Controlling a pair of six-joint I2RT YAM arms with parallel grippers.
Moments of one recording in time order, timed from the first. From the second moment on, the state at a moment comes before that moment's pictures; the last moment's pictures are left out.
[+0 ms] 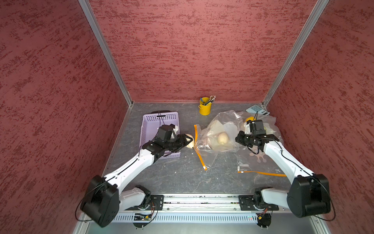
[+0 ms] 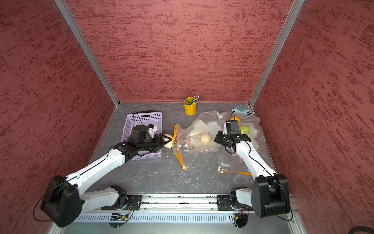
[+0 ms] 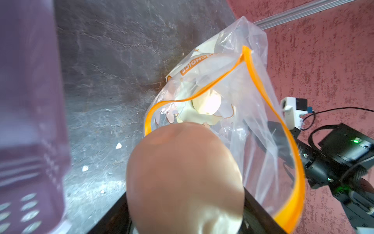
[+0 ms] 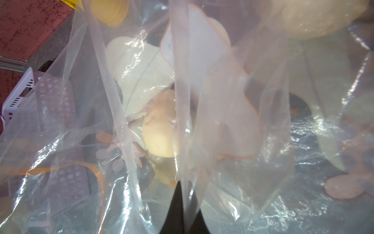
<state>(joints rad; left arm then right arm) -0.44 1.12 0.75 -0.28 0.44 -0.94 0.12 1.28 0.89 -0.54 -0.25 0.52</state>
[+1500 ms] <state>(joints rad) -0.57 1.44 0.65 0.05 0.42 -1.17 0.12 1.23 0.88 -0.55 -0.27 0.50</state>
